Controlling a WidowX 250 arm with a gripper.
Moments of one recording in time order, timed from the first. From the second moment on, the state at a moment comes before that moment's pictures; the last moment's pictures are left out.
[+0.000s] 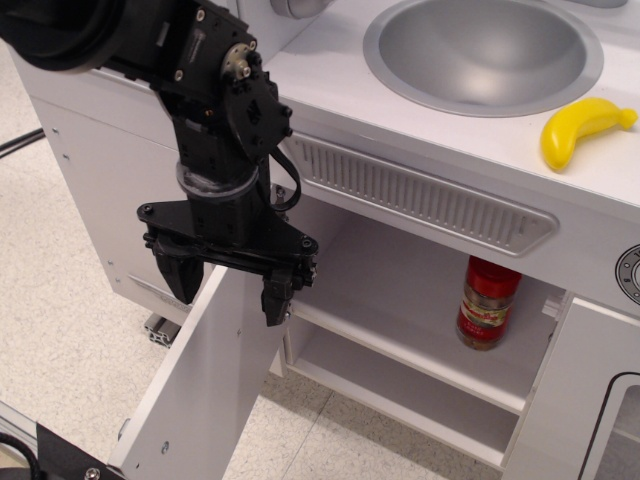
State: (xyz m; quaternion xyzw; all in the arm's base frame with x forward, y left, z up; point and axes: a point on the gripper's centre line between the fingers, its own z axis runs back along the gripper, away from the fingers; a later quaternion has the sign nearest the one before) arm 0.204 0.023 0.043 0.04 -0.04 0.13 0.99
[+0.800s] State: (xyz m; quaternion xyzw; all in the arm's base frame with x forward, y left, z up) arm 0.195 0.064 0.045 0.04 -0.02 0.14 0.99
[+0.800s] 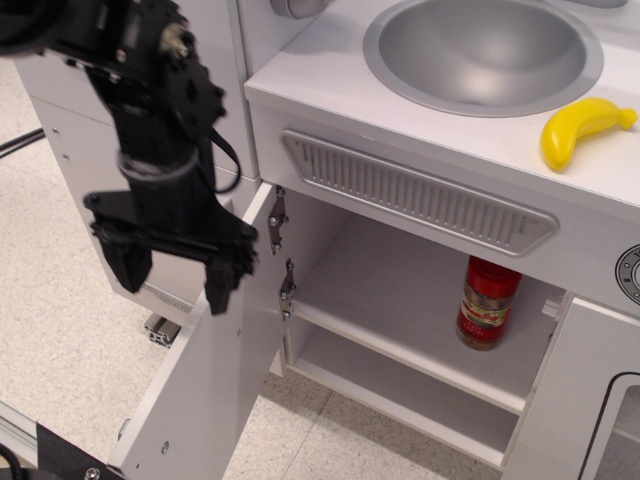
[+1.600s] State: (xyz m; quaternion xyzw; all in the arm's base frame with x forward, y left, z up) arm 0.194 0.072 0.027 -0.06 -0.05 0.14 0.99
